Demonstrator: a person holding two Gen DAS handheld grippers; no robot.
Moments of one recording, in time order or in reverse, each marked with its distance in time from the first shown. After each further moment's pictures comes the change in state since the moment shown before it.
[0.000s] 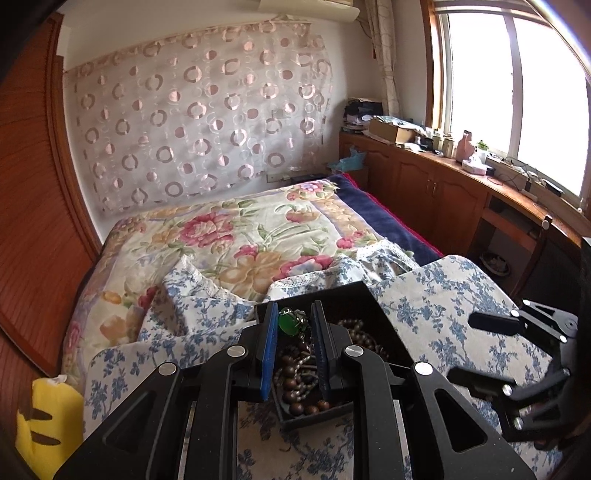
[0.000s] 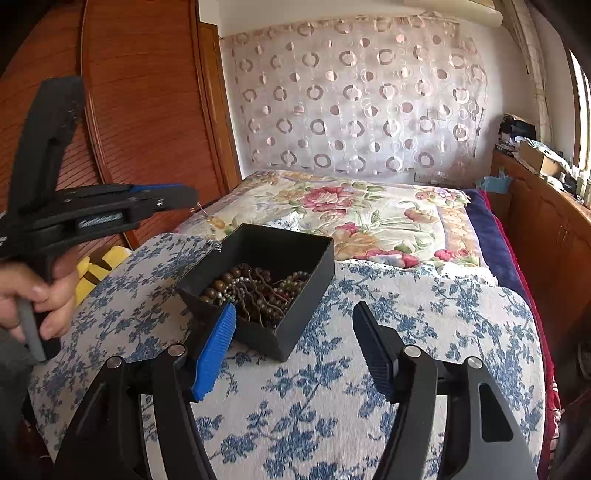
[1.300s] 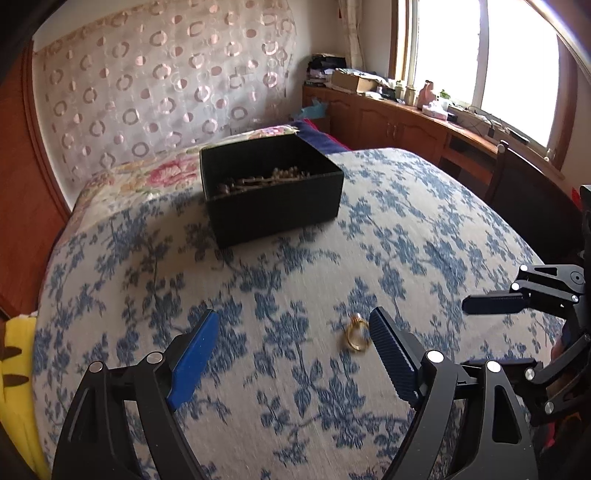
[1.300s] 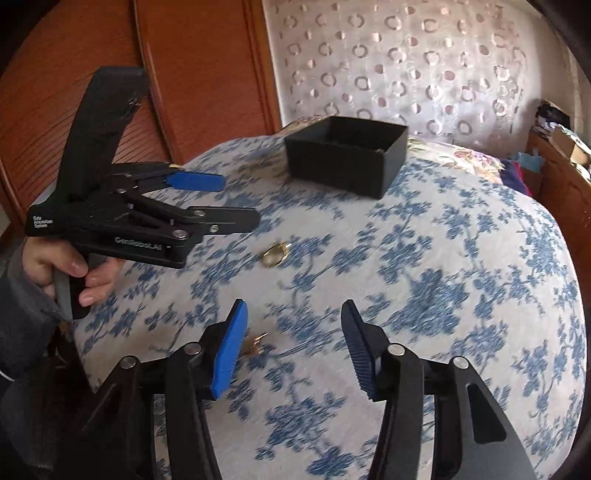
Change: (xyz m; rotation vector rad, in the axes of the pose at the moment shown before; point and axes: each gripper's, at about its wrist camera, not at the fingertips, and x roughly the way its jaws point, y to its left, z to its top) left arm -0.042 -0.032 -0.144 0.048 0.168 -0.135; right arm -0.053 0.077 -0.121 -0.089 0.190 0.126
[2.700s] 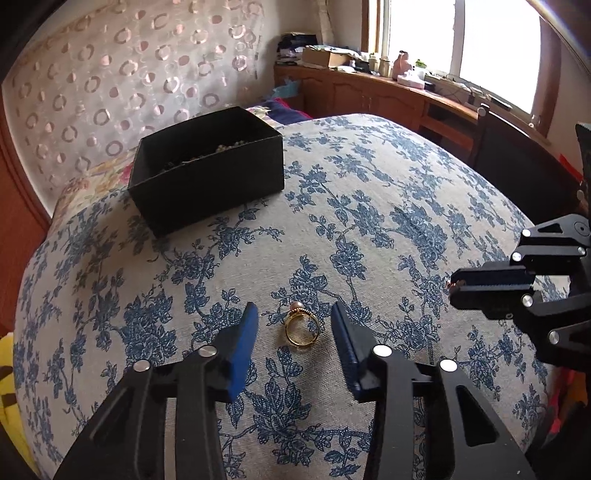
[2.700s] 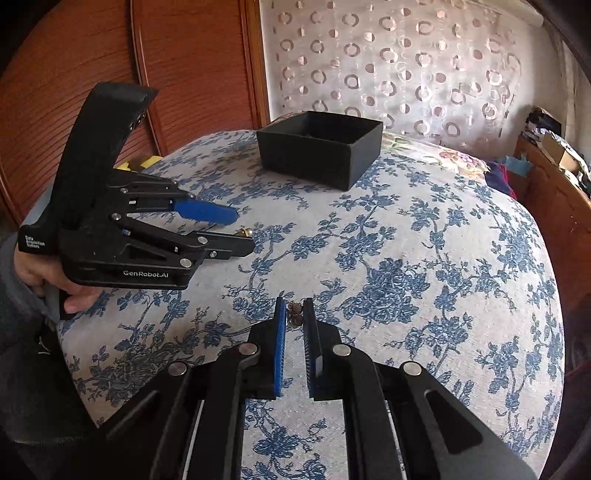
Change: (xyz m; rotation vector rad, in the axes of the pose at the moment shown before) left arm 0.029 -0.041 -0.001 0.097 0.082 -0.044; right arm -0.015 -0.025 -0.007 -0.019 0.008 -0.075
